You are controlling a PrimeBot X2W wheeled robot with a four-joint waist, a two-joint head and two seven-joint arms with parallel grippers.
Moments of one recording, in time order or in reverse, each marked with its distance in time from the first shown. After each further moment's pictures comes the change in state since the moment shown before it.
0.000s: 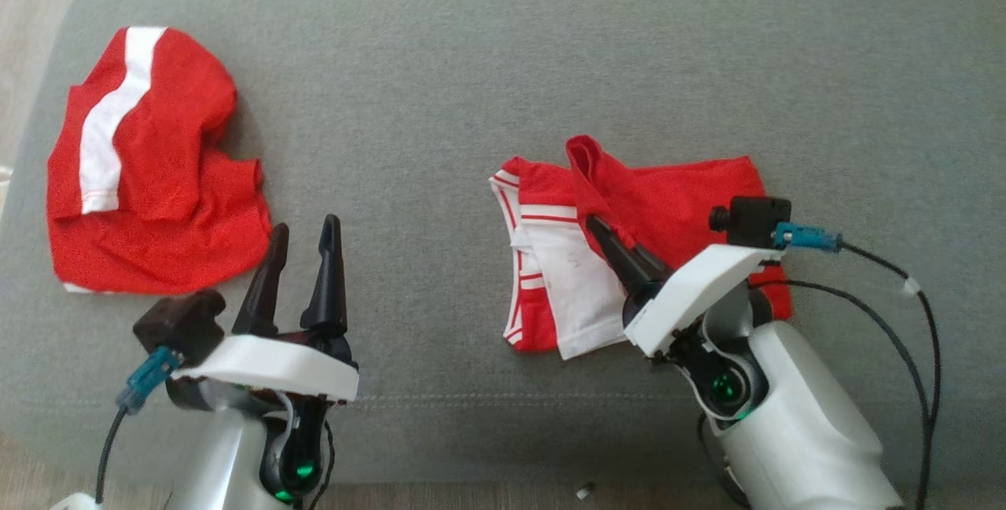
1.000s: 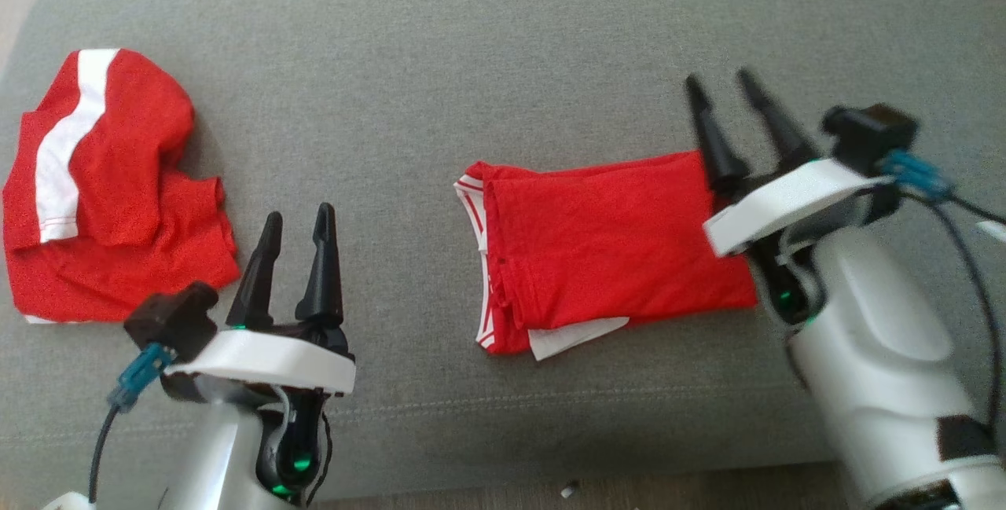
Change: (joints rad) left arm -0.001 0.000 0.006 -0.035 -0.001 0.008 0.000; right arm -0.212 -0.107 -0.056 0.166 -0.305 0.000 -0.409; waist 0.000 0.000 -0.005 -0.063
